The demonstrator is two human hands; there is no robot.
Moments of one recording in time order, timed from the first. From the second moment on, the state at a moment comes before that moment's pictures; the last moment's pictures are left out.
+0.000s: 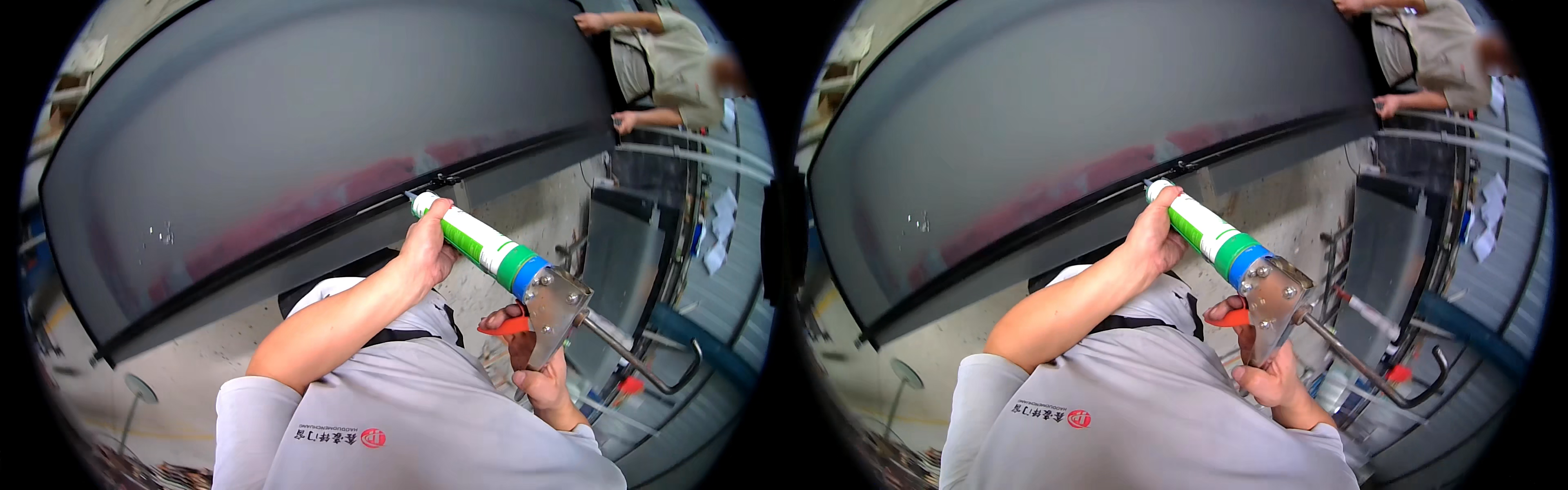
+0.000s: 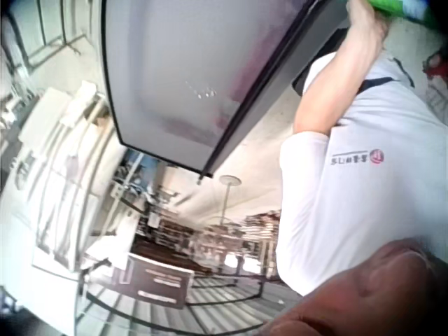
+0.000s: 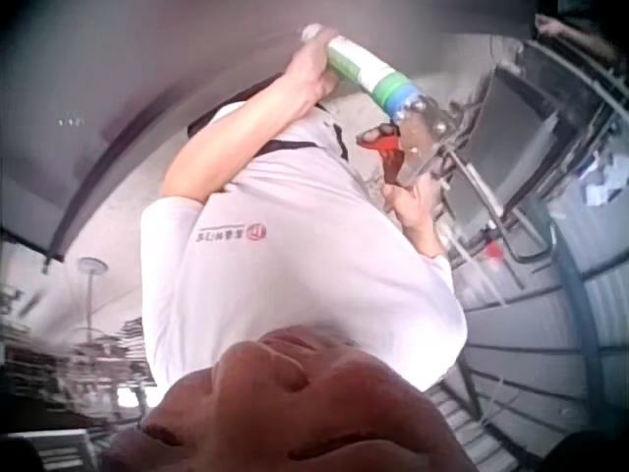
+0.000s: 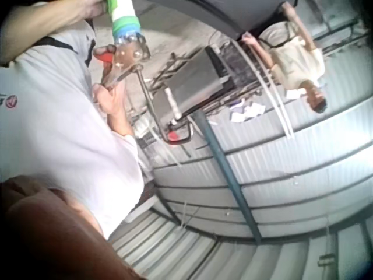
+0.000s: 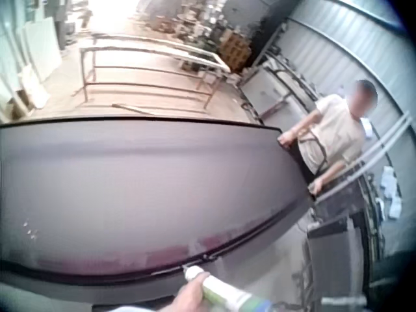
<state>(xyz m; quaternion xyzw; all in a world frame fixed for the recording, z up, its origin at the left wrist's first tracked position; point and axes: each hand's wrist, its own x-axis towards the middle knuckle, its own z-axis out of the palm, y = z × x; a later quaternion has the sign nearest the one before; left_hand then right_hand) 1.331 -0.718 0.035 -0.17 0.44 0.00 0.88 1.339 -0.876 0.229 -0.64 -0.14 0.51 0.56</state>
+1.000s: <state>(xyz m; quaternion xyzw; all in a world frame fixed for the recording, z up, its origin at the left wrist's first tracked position) 1.335 -0.666 0.007 0.05 0.40 -0.23 0.89 1.176 -0.745 0.160 -0.76 0.01 0.19 0.62</state>
